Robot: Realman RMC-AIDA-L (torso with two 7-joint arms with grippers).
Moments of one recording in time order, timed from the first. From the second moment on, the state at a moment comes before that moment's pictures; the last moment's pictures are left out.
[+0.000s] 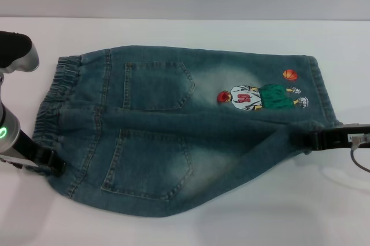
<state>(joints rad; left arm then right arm) -0.44 -2.05 -1.64 -1.38 2.89 -1.53 0.02 0.09 2.07 1.68 1.64 -2.27 1.28 -0.34</state>
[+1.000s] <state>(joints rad) -0.43 -2.06 -1.66 -1.43 2.89 -1.55 0.04 0.08 2.07 1.68 1.65 -2.27 1.28 -0.34</state>
